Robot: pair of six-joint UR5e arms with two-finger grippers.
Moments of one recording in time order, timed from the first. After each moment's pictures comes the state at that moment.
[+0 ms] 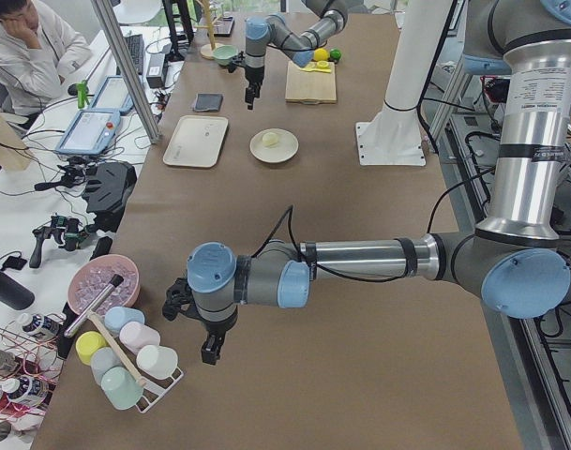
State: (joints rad) left arm -1.64 -1.63 -1.49 -1.66 -2.32 0.13; right arm 0.74 -0.77 1.50 -1.57 1.98 1.24
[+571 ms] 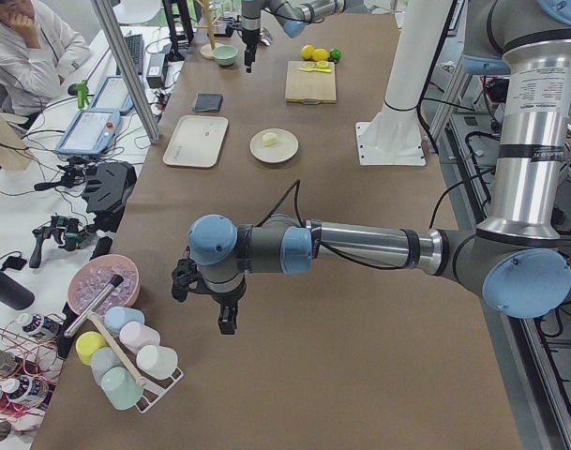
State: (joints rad) left arm -1.63 -1.62 -1.62 -1.46 -2.39 0.04; right arm 0.96 -1.06 1.73 -1.66 2.10 0.89
